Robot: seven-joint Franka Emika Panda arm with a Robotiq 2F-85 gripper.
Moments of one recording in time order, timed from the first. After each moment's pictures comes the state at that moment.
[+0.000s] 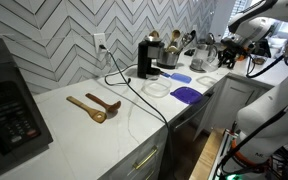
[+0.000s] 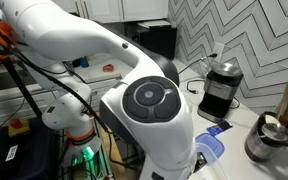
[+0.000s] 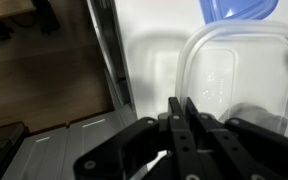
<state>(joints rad) -0.61 -0.20 -0.52 -2.22 0.23 2.19 0.58</state>
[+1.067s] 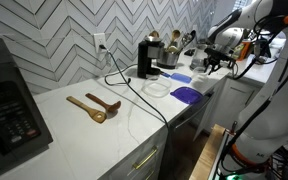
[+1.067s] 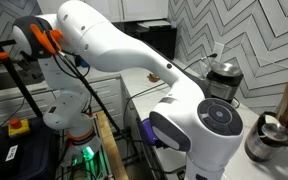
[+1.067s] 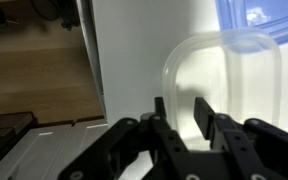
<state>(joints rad) -0.54 0.09 -0.48 -2.07 0.25 2.19 0.56</state>
